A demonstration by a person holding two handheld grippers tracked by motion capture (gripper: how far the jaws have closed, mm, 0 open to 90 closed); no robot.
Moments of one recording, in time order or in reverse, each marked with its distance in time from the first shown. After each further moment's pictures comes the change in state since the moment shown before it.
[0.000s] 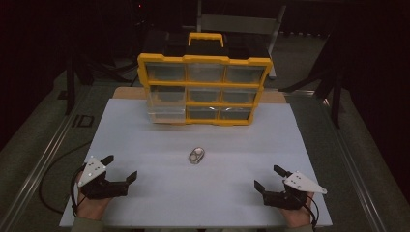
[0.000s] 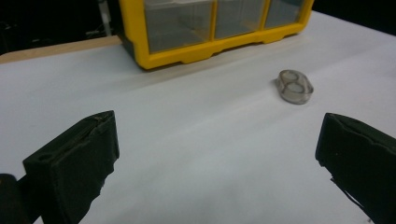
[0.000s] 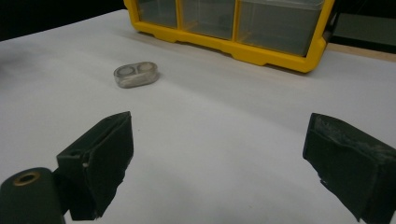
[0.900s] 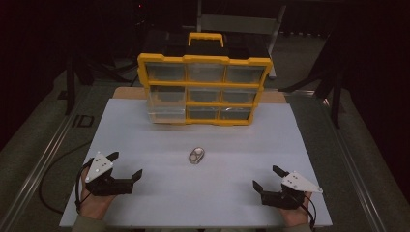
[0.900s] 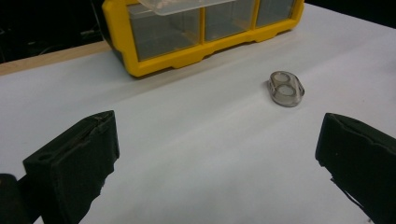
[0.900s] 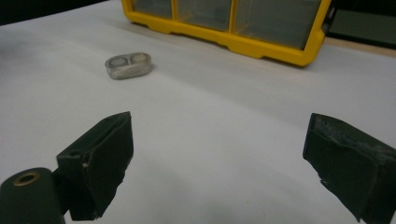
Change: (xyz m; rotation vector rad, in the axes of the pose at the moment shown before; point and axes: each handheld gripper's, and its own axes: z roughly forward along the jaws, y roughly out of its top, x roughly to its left) left arm -0.013 0.022 0.008 0.036 -0.018 0.052; right arm 0.001 -0.004 0.006 0.032 -0.021 -0.006
